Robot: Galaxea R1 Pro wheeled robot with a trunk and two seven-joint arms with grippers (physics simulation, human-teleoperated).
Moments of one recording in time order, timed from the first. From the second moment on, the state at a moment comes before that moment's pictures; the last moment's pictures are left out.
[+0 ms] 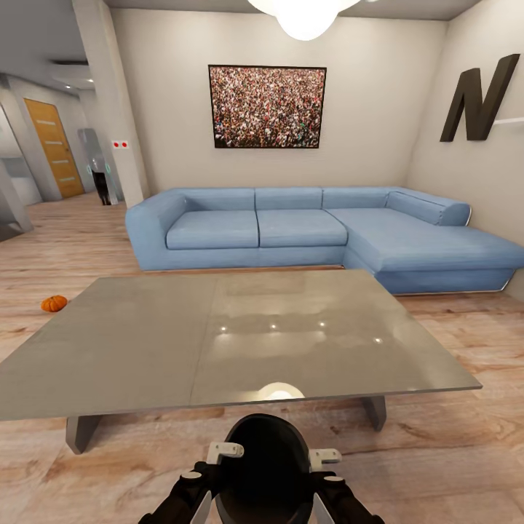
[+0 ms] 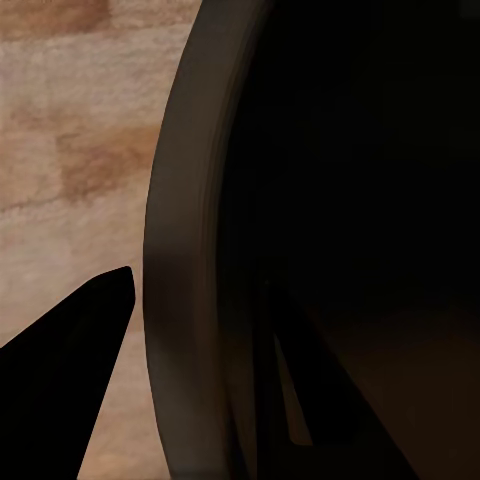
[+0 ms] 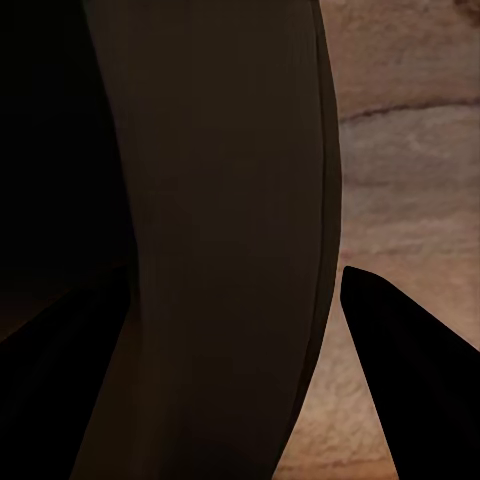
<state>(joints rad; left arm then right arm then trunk) -0.36 -0.15 -0.18 -0.65 0.08 0.32 0.07 -0.40 0.16 0.14 -0.54 -0.10 0.32 -0.14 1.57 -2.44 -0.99</state>
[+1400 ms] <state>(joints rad) -0.36 -0.15 -0.18 -0.65 0.08 0.32 0.07 -0.40 0.16 0.14 -0.54 -0.10 0.32 -0.14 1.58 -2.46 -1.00</state>
